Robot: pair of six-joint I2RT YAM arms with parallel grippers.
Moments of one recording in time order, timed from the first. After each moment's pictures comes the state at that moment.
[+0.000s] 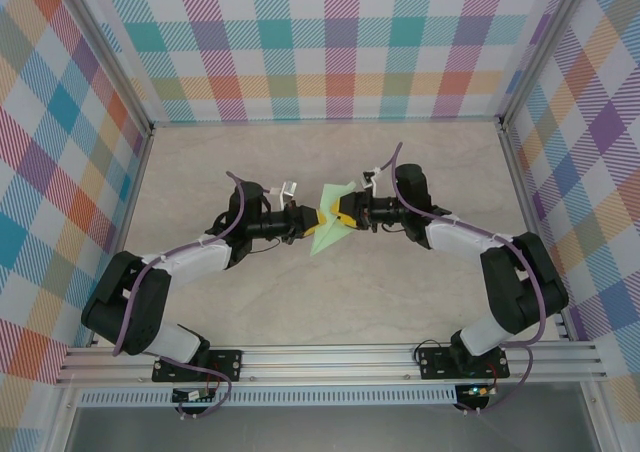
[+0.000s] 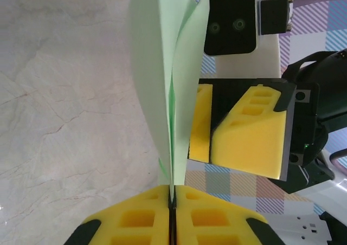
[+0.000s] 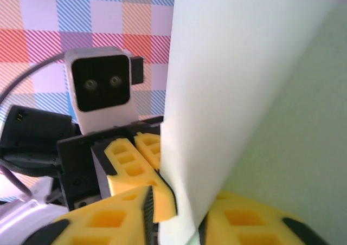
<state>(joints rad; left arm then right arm) -0.47 1.46 0.70 0.39 0.80 -1.12 0.44 1.55 0.83 0.27 -0.95 1.09</state>
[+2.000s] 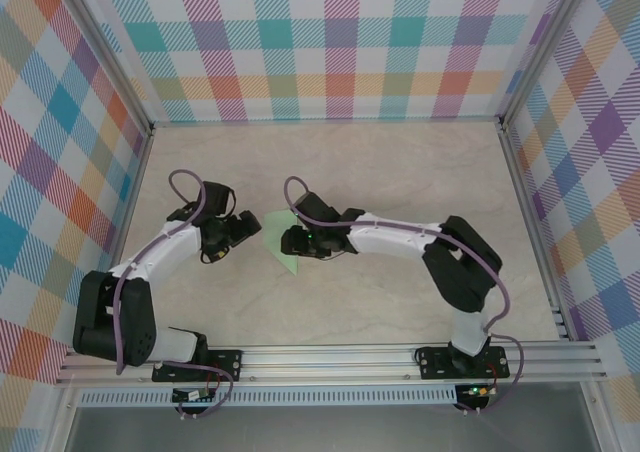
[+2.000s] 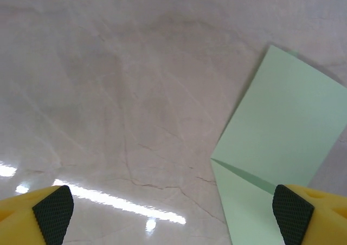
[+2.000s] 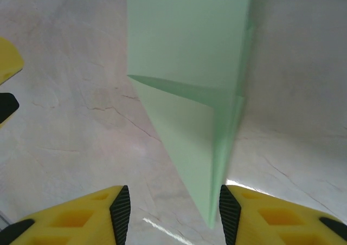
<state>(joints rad) -0.18 1.36 0.82 -0.60 0.08 -0.77 0.93 1.91 1.30 -0.35 -0.16 0.88</state>
